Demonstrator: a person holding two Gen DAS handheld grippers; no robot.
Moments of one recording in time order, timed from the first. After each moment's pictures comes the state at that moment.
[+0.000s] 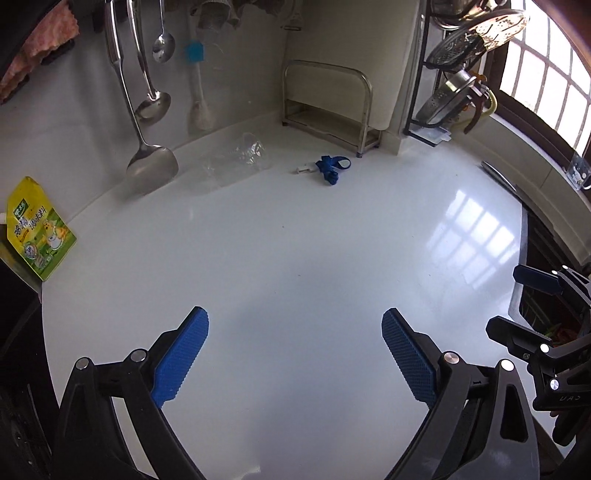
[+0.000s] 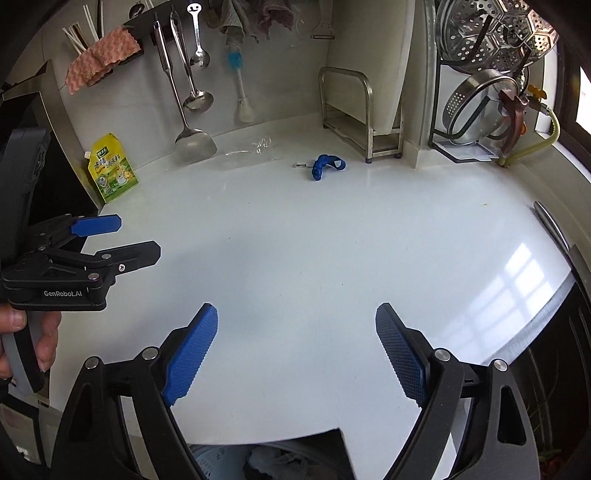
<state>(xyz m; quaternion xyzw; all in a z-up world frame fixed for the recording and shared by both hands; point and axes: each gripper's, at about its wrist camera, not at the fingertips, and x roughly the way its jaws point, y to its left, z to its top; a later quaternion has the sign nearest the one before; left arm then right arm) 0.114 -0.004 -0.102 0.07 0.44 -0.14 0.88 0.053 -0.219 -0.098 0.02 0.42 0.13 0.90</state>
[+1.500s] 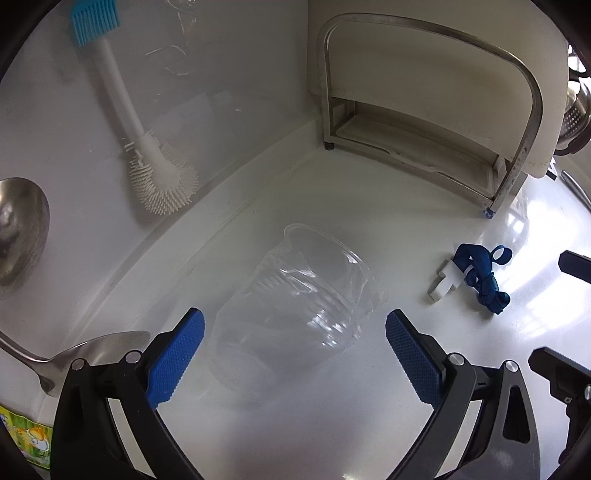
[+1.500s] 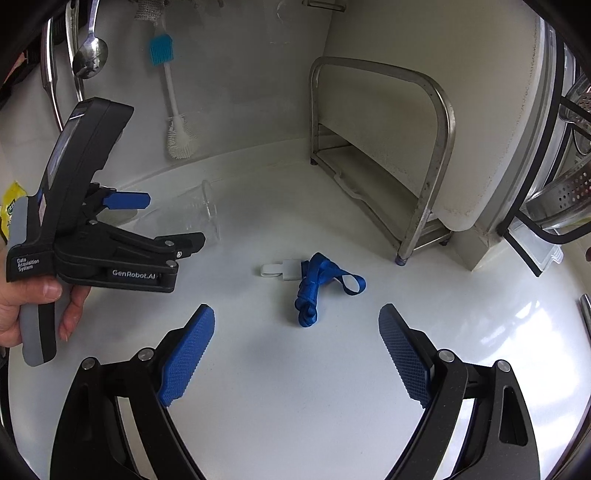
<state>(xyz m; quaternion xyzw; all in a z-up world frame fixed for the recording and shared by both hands) 0.394 -0.015 -0.163 0.17 0.44 -0.18 0.86 0.296 -0.162 -0.135 0.00 0.41 0.07 0.91</state>
